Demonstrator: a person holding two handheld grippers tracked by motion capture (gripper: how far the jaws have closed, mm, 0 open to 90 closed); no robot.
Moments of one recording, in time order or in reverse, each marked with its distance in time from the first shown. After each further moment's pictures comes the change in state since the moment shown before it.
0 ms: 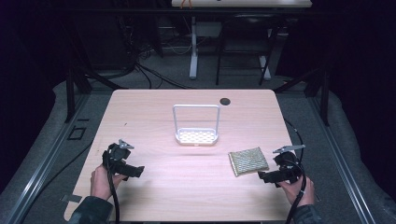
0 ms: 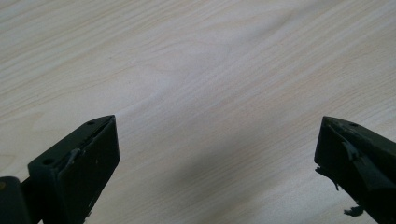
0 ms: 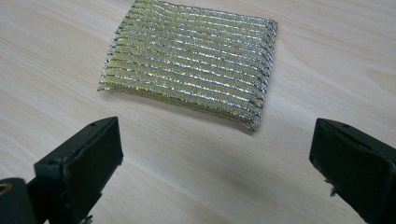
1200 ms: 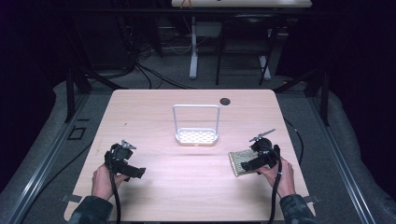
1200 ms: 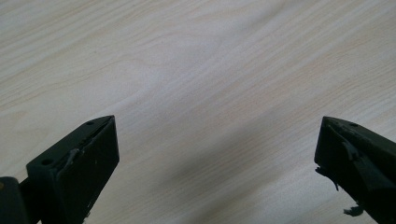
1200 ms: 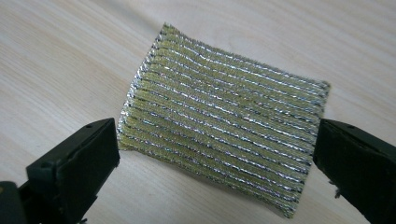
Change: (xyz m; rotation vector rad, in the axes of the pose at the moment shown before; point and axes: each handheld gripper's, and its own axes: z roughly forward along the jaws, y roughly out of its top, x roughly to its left) left arm -0.003 0.002 0.006 0.049 -0.022 0.018; right arm 0.028 0.058 0.043 0.134 -0.007 -0.108
